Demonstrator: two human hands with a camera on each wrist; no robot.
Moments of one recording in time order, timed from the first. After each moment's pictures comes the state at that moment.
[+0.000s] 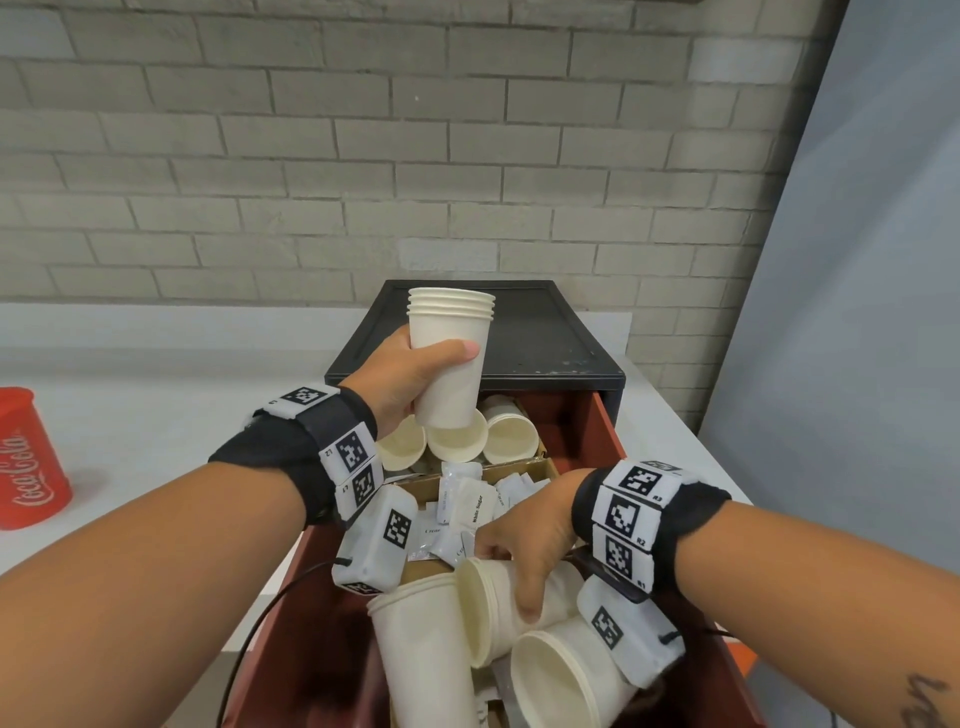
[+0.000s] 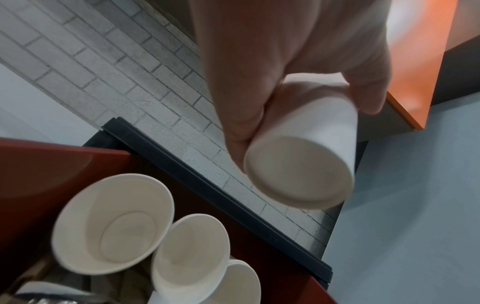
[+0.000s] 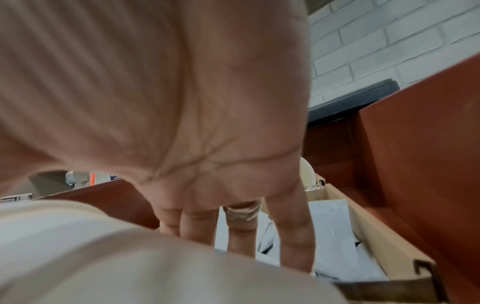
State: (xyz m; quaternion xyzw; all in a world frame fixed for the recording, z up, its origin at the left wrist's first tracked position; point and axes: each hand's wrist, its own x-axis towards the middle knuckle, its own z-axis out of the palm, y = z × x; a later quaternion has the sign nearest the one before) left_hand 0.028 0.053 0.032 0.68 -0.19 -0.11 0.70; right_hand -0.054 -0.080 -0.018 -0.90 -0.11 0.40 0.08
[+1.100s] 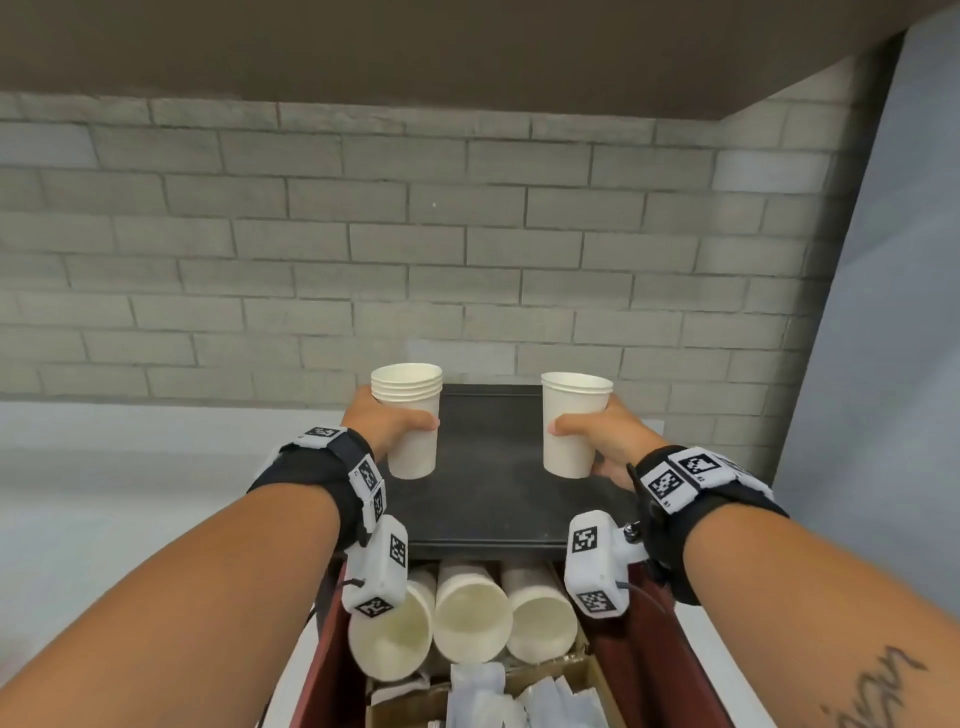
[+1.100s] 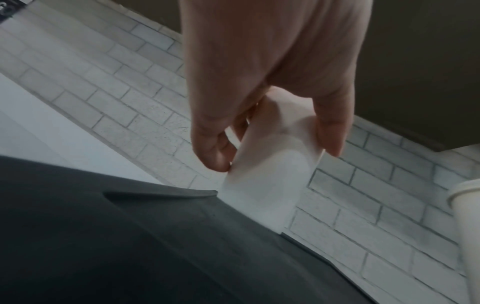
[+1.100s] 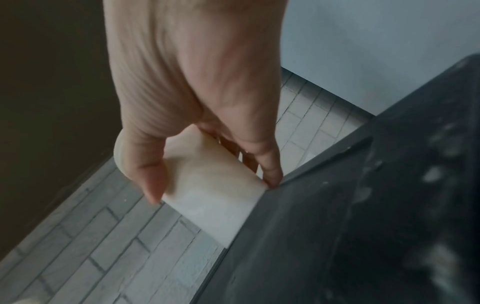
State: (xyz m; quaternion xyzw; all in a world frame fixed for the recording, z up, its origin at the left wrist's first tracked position) left_hand 0.199 0.048 0.061 0.73 -0.09 0.01 0.68; right_hand 0.118 -0.175 0.072 -0.74 0.12 -0.12 0.65
